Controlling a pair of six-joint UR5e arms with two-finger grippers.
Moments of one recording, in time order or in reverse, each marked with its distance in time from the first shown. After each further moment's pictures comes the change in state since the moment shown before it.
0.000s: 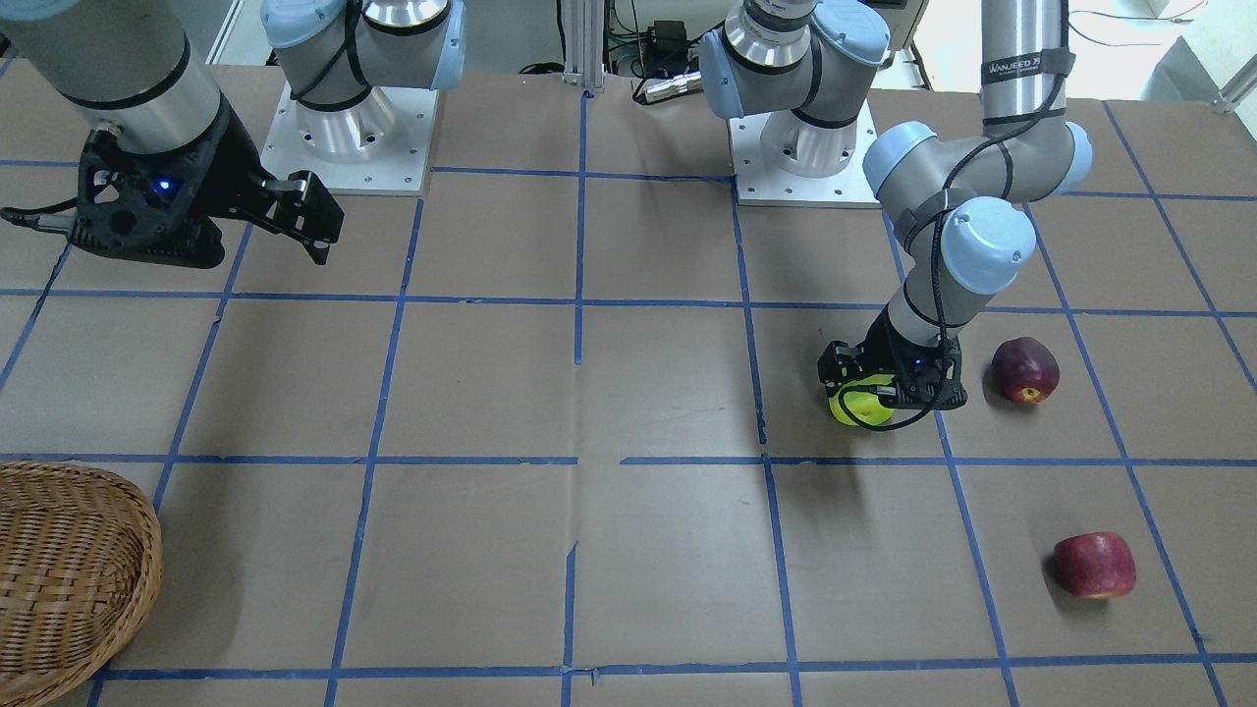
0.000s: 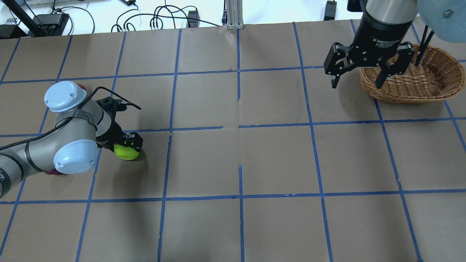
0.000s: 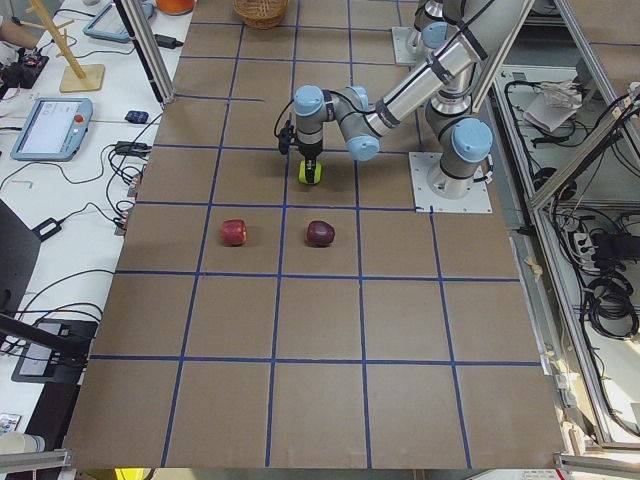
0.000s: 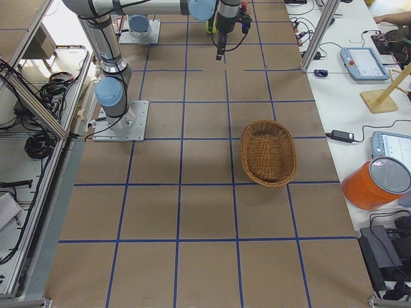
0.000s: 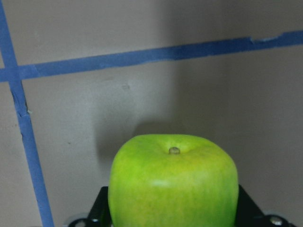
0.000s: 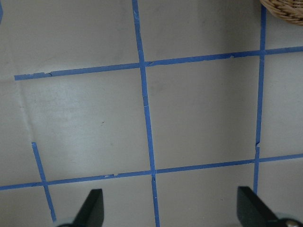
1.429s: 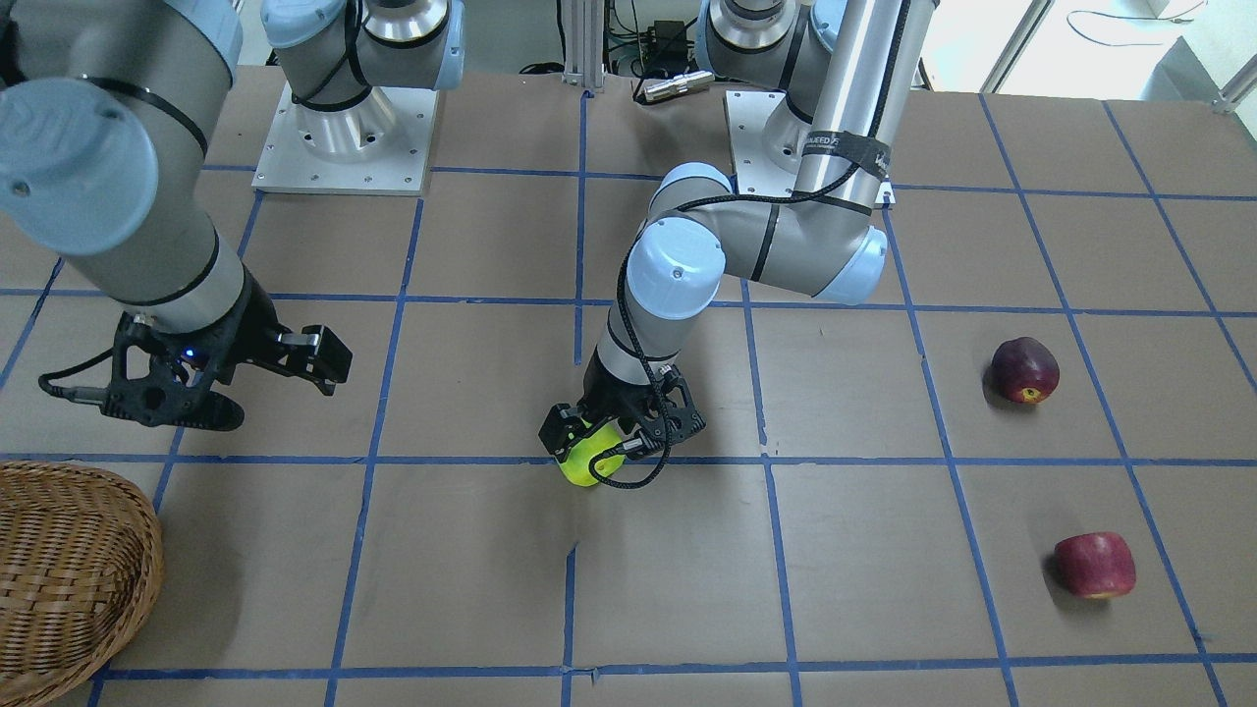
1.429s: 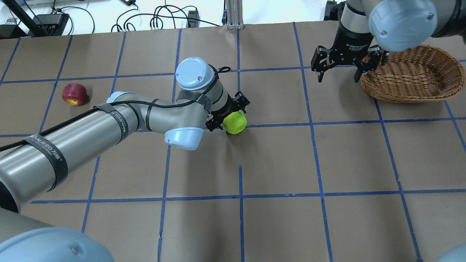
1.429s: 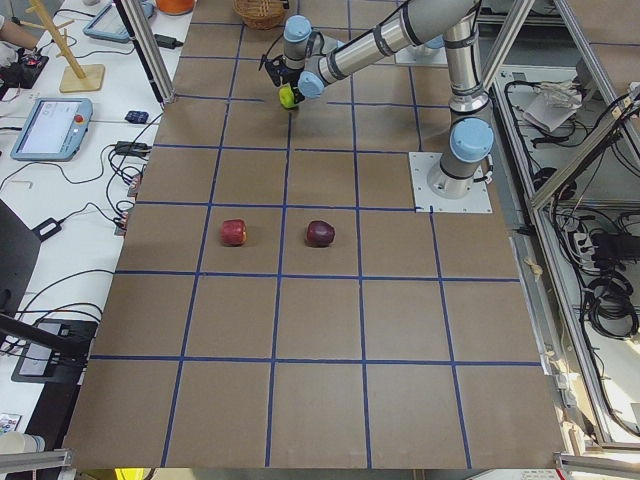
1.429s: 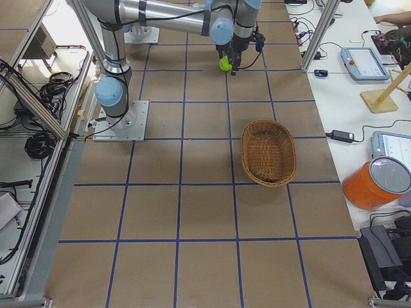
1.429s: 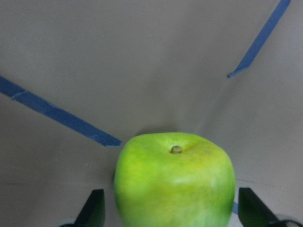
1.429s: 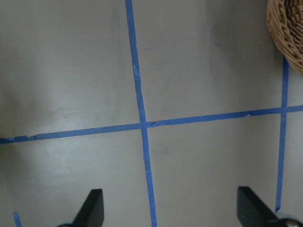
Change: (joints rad) left arm -0.524 -0.245 0.326 0.112 -0.158 -1.027; right arm 0.004 0.204 0.011 -0.260 -0.009 0.002
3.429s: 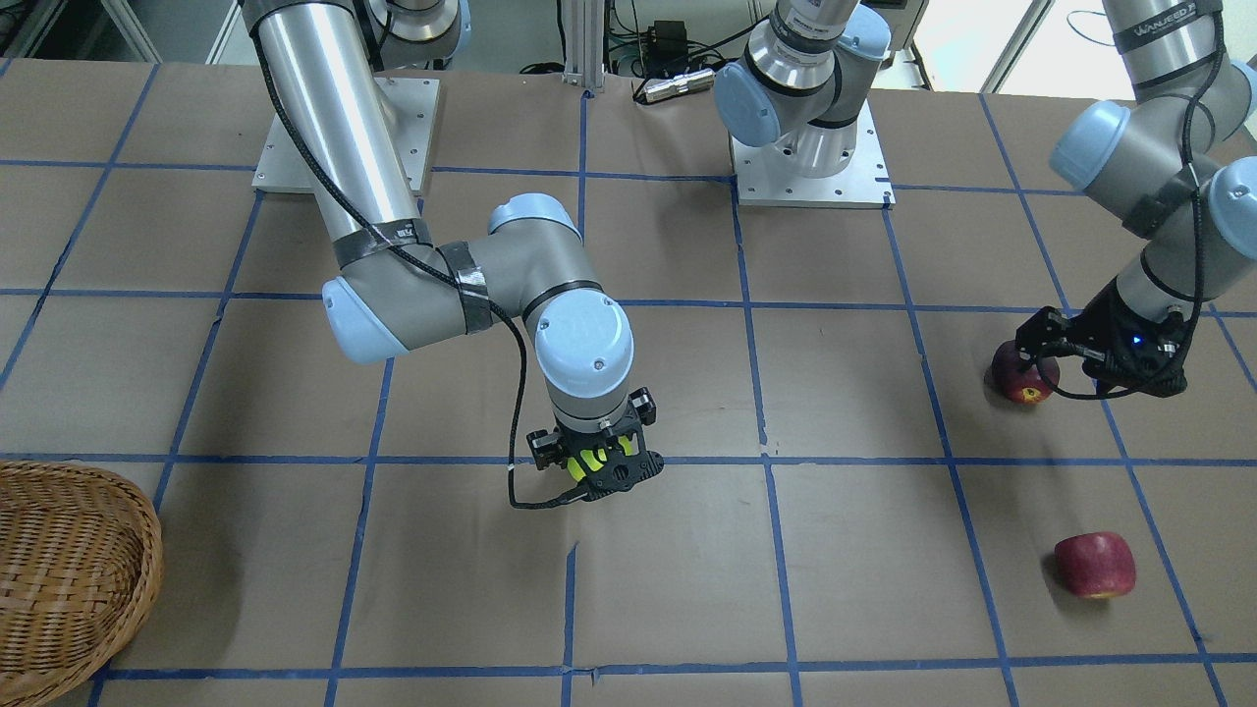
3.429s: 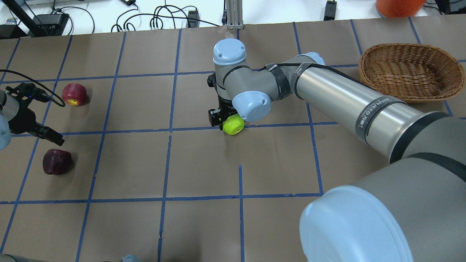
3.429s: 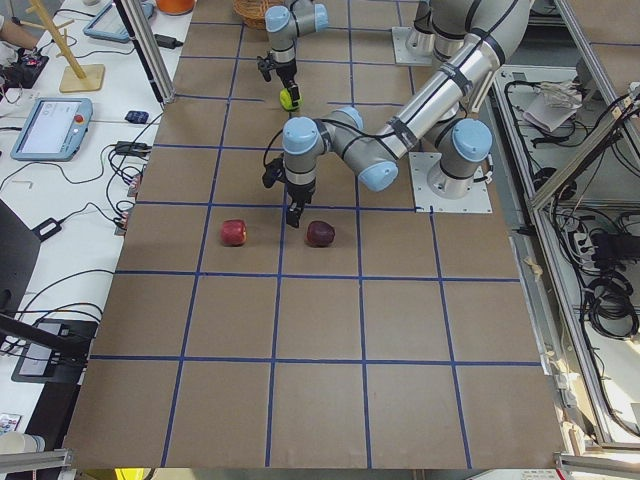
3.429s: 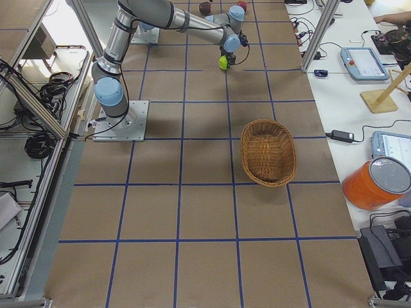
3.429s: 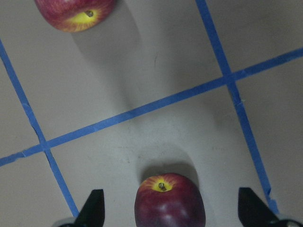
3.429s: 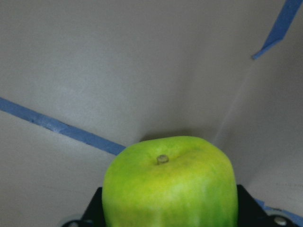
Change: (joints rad) left arm 0.942 0.250 -0.177 -0.232 0.207 1.841; right arm 0.417 0.347 -0.004 -0.368 0.097 -0.066
